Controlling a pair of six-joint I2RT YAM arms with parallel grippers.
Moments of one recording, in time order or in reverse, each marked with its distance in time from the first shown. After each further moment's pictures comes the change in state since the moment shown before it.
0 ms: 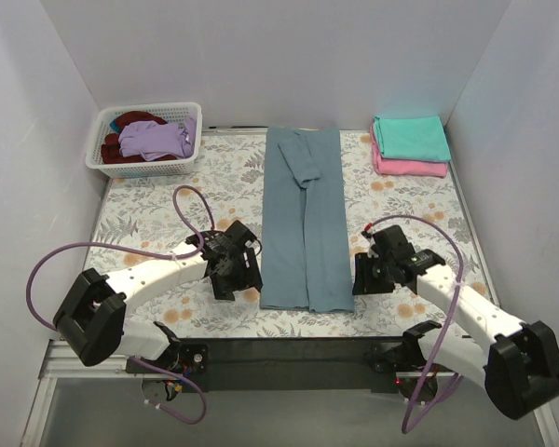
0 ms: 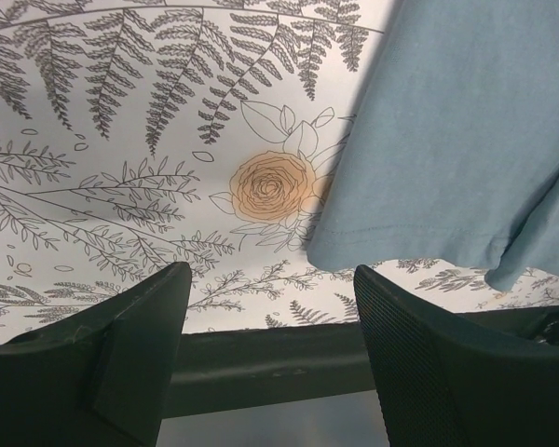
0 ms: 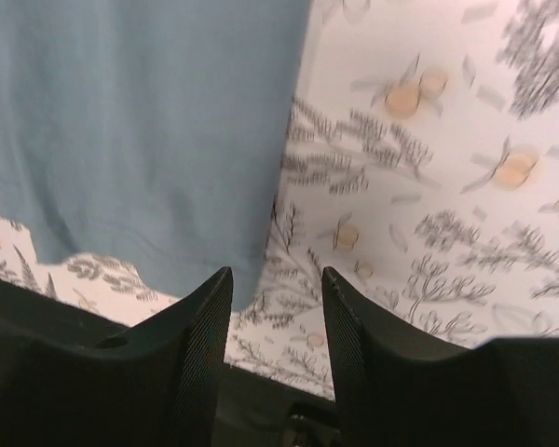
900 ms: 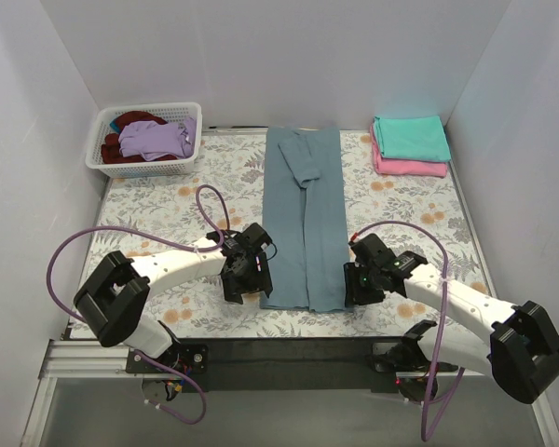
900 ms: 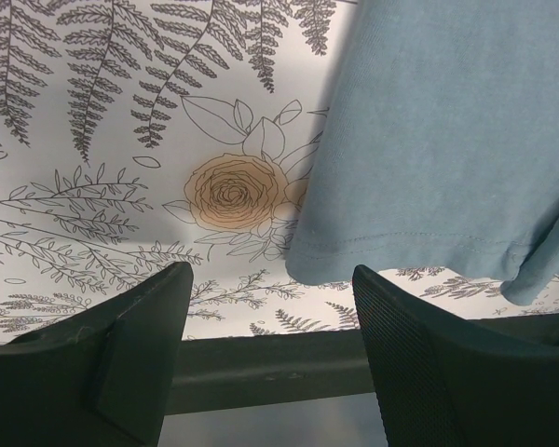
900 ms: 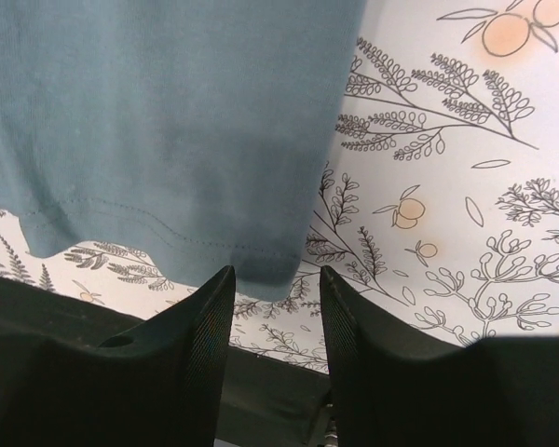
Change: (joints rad) left arm -0.074 0.152 0.064 0.007 0.005 -0.012; right arm 0.216 0.020 -0.040 -0.035 0.072 0.190
